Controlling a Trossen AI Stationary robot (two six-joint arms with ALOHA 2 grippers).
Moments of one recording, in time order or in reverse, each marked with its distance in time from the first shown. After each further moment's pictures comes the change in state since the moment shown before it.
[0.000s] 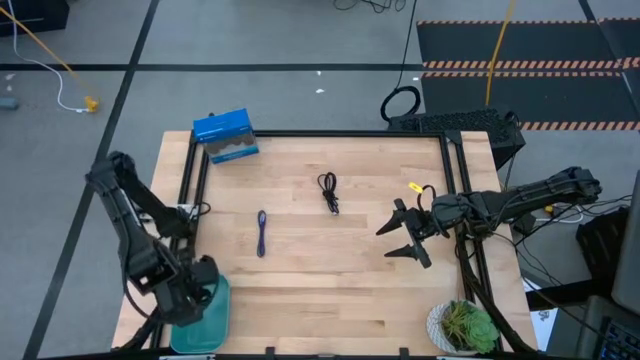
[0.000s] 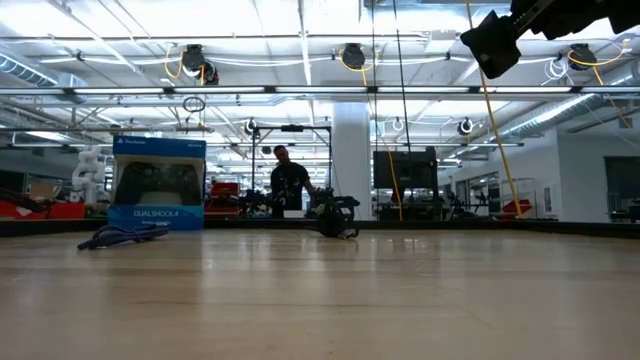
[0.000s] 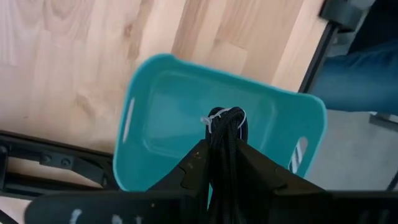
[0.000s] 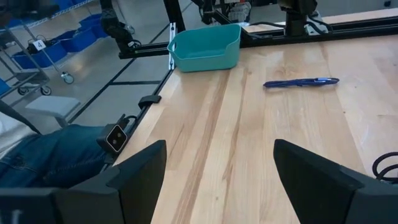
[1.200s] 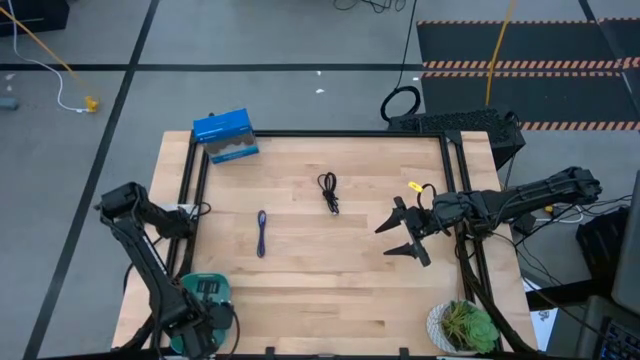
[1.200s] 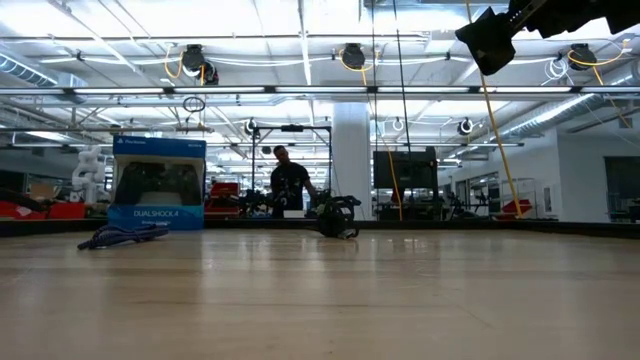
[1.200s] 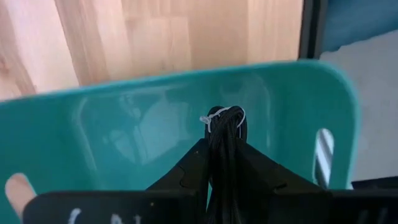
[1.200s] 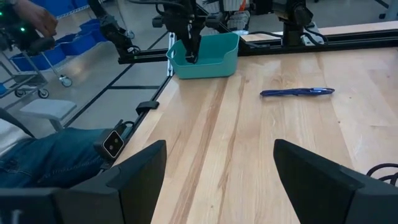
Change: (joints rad) left arm -0.041 0.341 -0.002 0.231 0.093 0.352; right arm -0.011 0.000 0.000 0.025 -0.002 -0.027
